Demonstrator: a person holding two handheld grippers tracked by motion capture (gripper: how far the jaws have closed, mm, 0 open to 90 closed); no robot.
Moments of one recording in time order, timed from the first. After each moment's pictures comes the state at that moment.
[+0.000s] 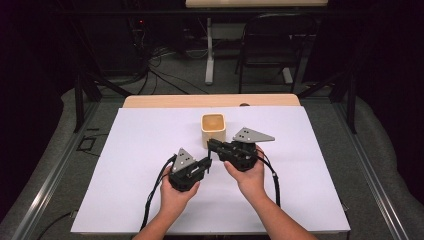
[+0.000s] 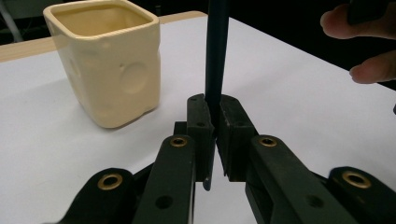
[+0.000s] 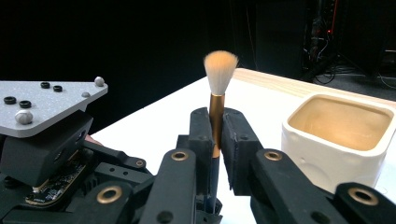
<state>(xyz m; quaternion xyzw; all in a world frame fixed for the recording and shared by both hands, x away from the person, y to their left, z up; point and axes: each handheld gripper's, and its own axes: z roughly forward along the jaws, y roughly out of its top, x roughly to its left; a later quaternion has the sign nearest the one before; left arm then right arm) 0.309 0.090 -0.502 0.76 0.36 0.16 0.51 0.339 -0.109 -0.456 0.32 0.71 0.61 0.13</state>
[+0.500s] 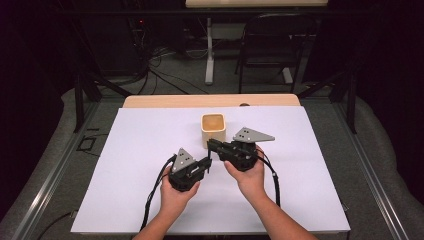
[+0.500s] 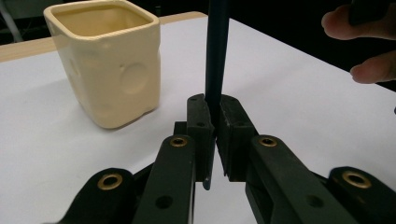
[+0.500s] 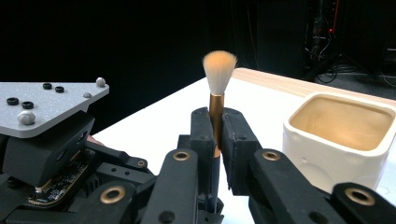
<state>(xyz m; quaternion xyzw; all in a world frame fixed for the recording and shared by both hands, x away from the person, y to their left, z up) 0.309 0.090 -0.502 0.76 0.36 0.16 0.51 0.339 -0.109 -0.455 0.32 0.71 0.61 0.13</state>
